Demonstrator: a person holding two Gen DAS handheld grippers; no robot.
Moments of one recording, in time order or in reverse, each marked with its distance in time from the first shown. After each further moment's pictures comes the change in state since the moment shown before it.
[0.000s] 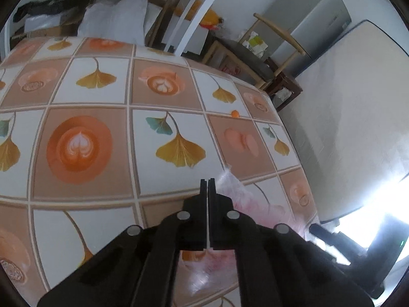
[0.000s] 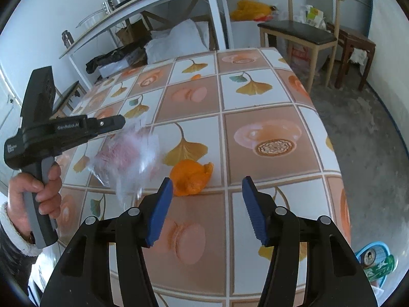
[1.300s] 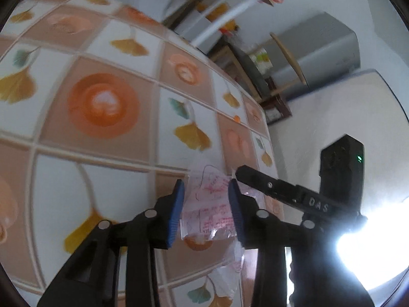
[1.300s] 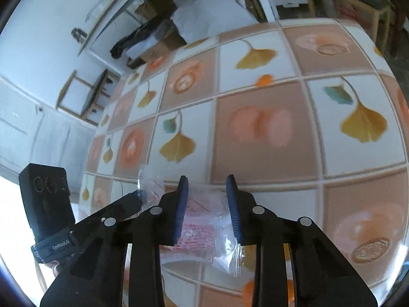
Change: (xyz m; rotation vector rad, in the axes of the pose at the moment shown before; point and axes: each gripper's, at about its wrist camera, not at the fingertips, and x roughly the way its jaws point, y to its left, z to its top) left arm -0.017 0.041 -0.016 -0.314 -0.011 -0.168; right arm 0.095 0.046 0.099 0.046 0.269 0.300
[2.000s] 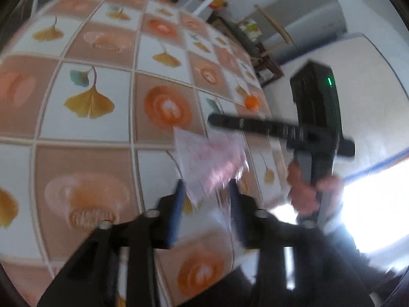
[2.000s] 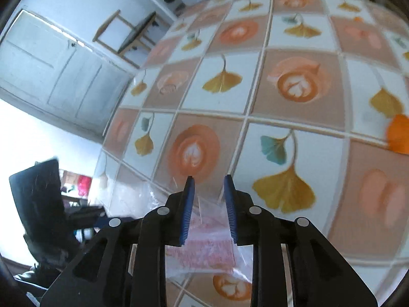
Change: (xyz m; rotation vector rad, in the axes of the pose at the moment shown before) left arm -0.160 -0.005 -0.181 0.162 0.126 0.054; right arm -0.023 0.100 -0.142 -0.202 0.158 0.127
